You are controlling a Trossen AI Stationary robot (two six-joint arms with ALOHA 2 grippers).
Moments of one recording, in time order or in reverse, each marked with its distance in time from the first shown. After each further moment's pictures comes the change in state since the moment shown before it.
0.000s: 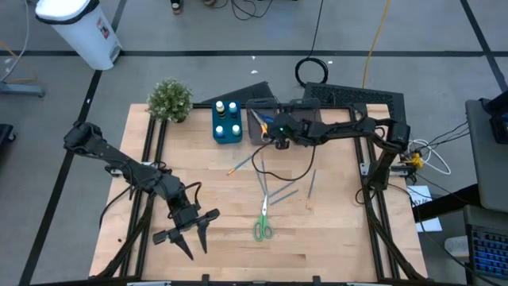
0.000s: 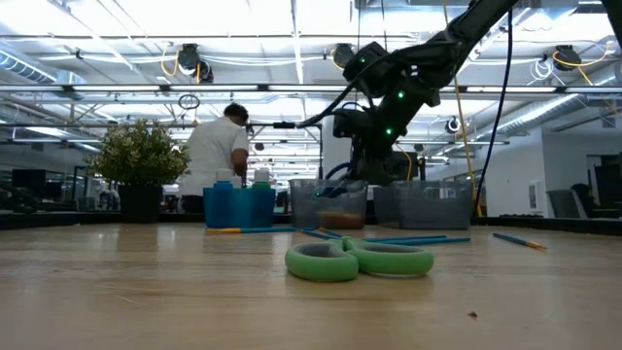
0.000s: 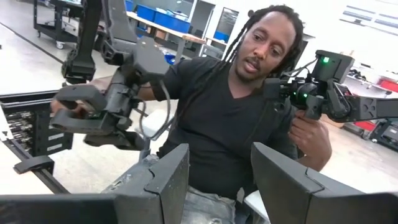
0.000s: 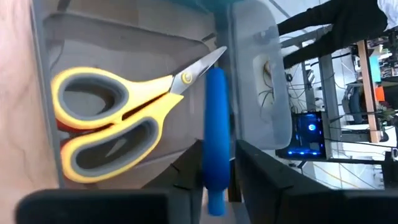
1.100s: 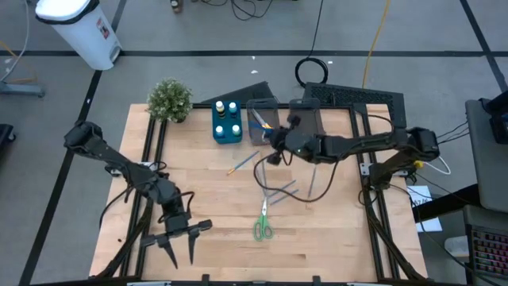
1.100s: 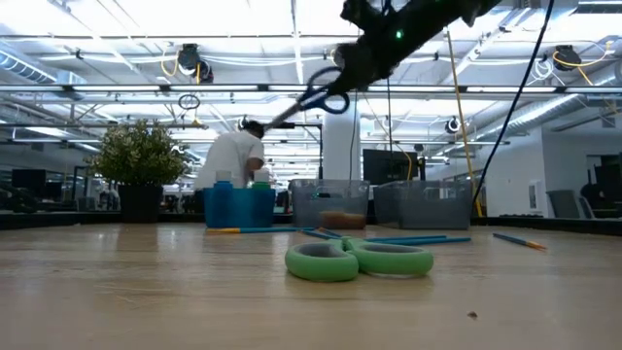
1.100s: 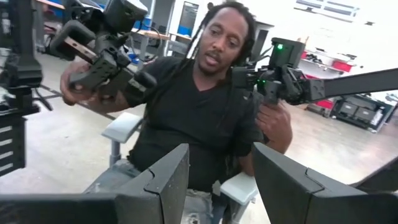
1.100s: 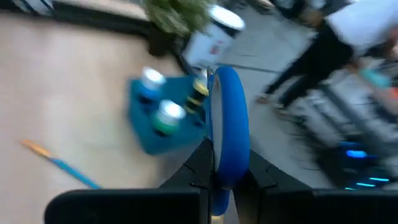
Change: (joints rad) left arm -0.058 0.000 0.000 0.028 0.104 0.043; right arm 0.286 -0.269 0.001 0.022 0.104 0.435
